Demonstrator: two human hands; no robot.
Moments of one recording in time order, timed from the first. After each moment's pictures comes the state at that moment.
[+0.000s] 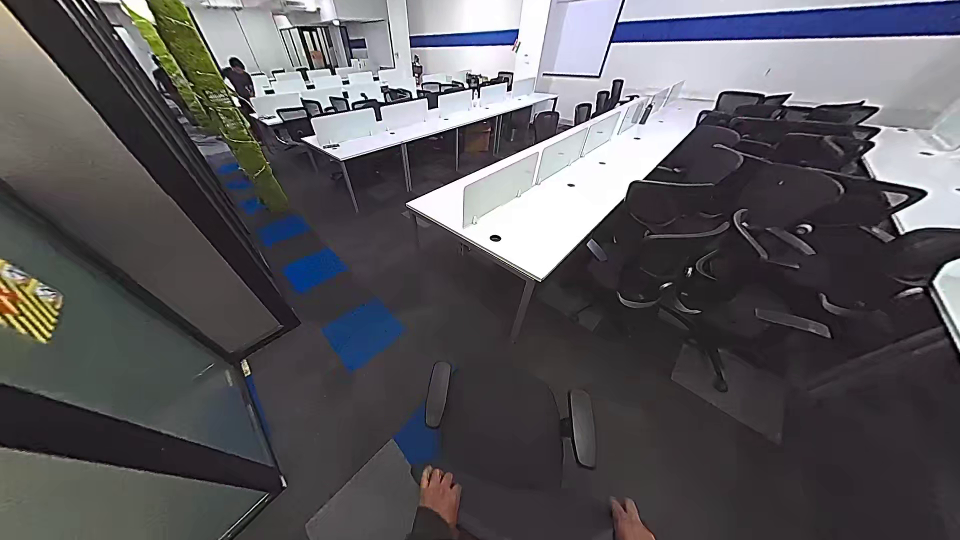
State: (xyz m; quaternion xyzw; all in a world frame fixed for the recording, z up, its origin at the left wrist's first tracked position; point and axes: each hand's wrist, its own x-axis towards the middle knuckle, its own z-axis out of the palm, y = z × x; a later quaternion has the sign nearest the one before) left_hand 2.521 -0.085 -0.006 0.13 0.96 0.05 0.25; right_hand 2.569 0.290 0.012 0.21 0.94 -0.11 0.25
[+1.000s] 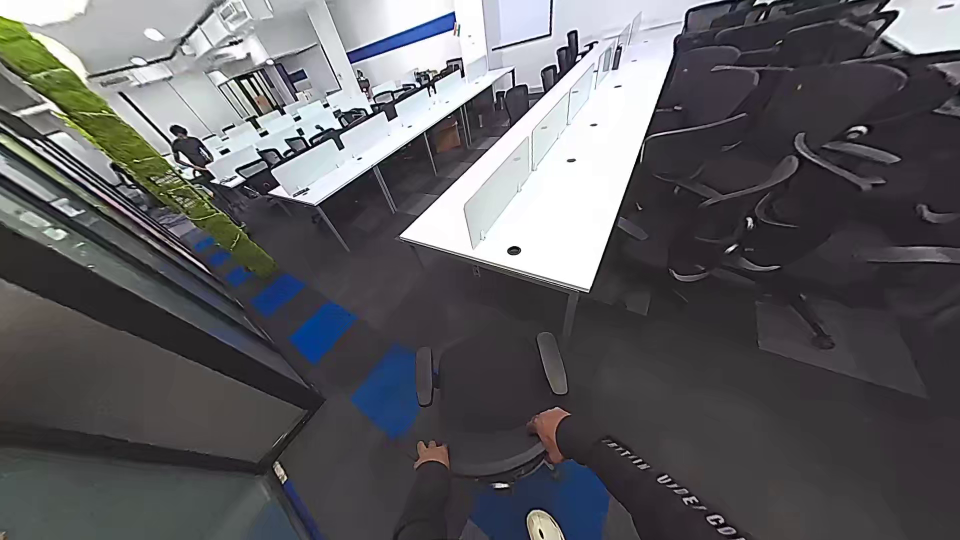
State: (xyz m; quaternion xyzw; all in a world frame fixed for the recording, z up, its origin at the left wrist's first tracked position) left_hand 2.110 -0.271 -0.002 -0.05 0.92 -0.06 0.38; right_hand 2.107 0.038 0.030 -0.20 0.90 -0.01 0.38
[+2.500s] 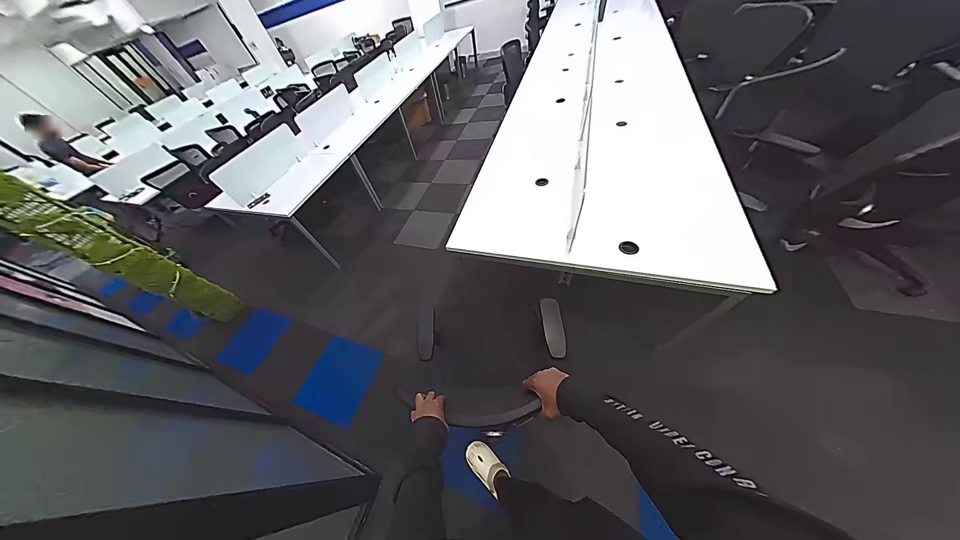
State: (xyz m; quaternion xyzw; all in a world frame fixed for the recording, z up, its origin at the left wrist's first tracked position) left_hand 1.508 -0.715 0.003 0.10 0.94 -0.08 0.31; right_hand 1.584 -0.398 0.019 -0.13 0.93 -0.09 0.32
